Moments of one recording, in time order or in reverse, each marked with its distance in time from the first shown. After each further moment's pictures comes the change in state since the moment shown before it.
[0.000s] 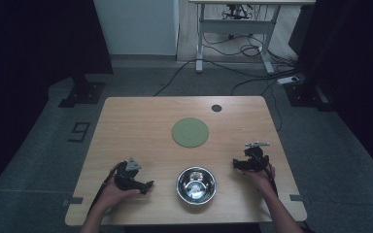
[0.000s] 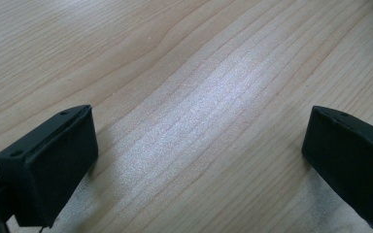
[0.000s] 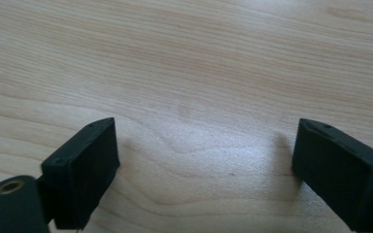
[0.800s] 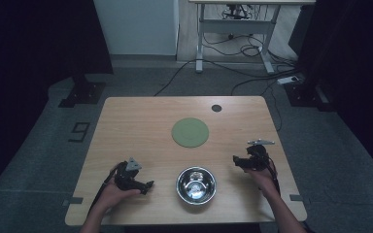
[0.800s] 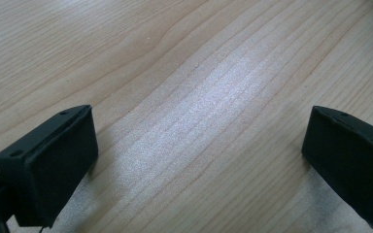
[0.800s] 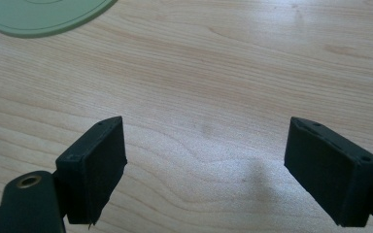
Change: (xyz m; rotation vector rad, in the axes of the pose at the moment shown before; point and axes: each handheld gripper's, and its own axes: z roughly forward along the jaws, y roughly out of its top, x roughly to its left) left arm -0.001 0.000 0.000 0.000 0.000 0.000; right arm 0.002 0.009 -0.024 -0.067 0.073 0.007
